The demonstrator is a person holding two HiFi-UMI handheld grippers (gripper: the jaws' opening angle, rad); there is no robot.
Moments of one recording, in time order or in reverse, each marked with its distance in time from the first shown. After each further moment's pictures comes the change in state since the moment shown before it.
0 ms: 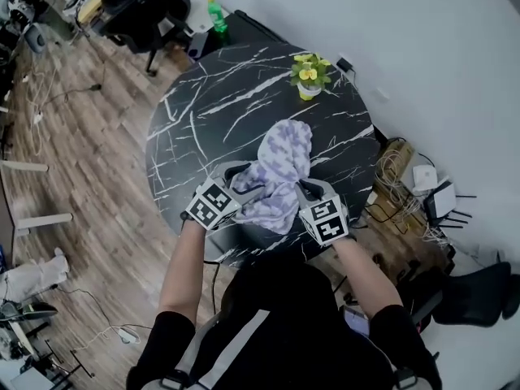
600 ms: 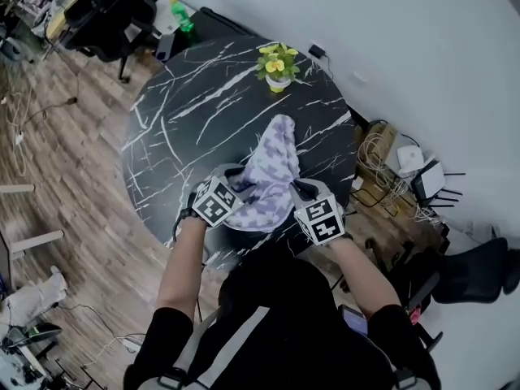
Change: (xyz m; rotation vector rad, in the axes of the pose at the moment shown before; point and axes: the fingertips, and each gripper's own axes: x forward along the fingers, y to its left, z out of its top) left arm 0.074 -0.013 -0.033 0.117 0.205 -0.039; right arm -0.025 -0.030 -0.034 0.053 0.053 -0.056
